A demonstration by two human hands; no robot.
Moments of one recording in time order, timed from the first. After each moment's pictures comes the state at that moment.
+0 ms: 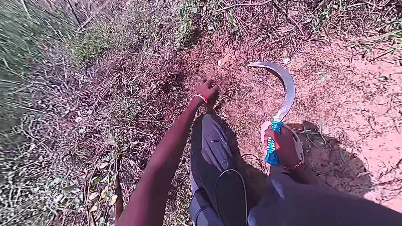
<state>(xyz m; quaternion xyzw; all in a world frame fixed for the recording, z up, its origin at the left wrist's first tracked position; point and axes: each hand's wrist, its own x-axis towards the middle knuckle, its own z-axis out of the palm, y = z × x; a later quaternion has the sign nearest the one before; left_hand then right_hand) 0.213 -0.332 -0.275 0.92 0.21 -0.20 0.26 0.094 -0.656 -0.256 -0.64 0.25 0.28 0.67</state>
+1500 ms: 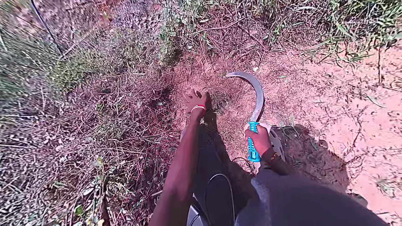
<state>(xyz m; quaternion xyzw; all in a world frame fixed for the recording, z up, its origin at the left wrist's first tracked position) 0.209 -0.405 -0.270 0.88 0.39 -0.12 0.26 0.098 -0.651 -0.256 -0.65 0.25 0.29 0.66</state>
